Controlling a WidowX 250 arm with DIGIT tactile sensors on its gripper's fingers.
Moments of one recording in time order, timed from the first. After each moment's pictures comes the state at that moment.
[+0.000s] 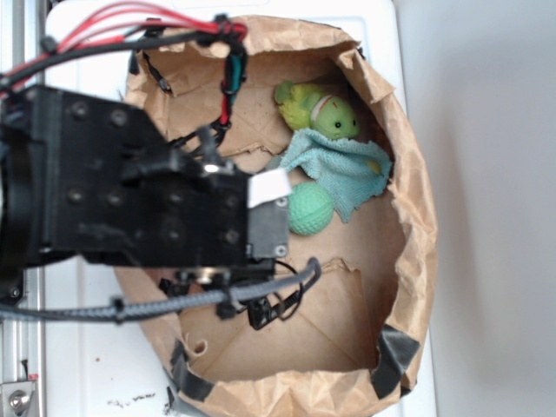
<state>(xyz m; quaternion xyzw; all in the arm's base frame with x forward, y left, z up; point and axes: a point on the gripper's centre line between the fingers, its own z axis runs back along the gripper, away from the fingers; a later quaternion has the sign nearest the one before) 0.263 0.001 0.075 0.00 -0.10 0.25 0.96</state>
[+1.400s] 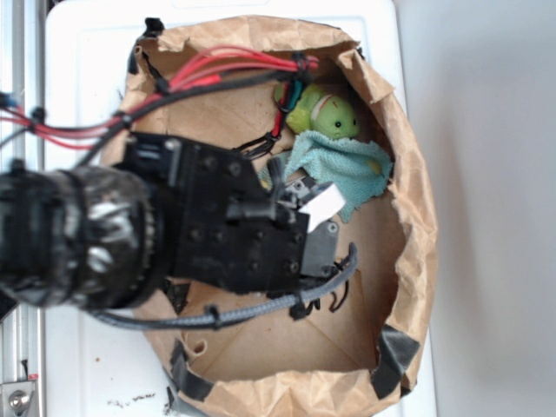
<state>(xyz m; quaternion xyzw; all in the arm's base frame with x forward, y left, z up) 0.293 0.013 0.054 0.03 -0.13 0.29 0.95</state>
